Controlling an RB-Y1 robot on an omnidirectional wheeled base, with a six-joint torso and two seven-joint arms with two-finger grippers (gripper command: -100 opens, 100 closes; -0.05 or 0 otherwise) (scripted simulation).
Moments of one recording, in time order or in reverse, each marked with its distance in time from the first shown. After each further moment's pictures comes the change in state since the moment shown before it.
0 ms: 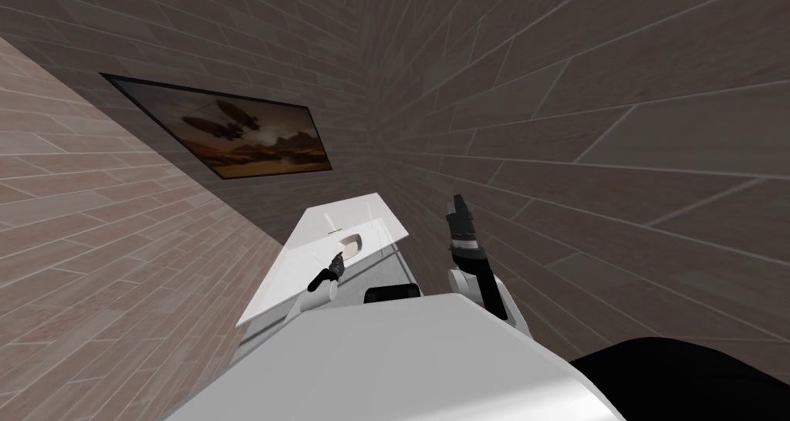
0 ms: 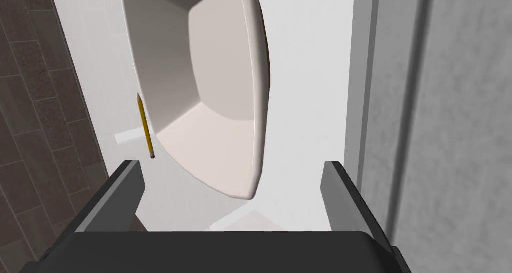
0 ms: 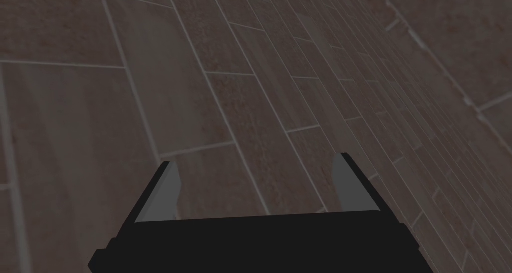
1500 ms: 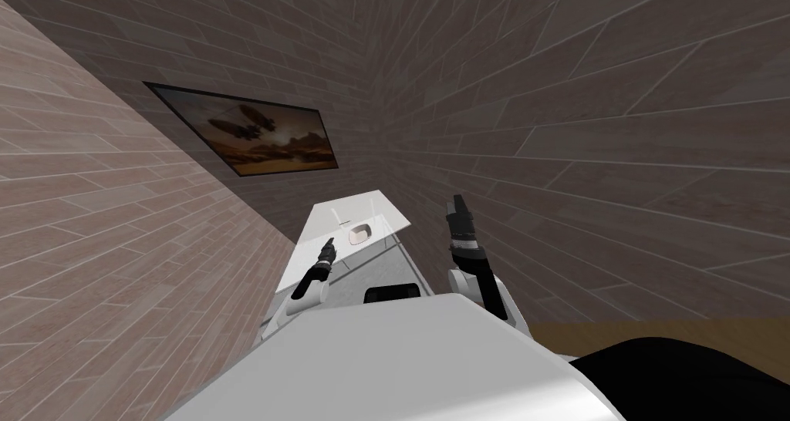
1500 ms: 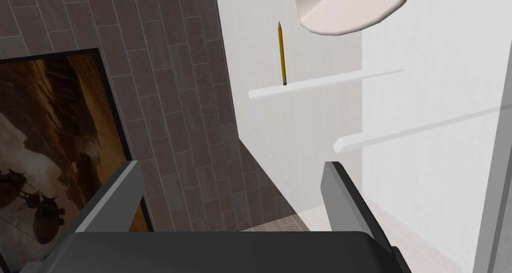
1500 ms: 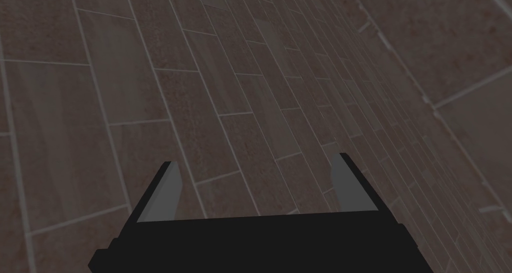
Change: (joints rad) left arm 0.057 0.056 0.012 -0.161 -0.020 -0.298 -0.040; right arm 0.000 0.000 0.000 0.000 0.000 0.000 0.000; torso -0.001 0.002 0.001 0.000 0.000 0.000
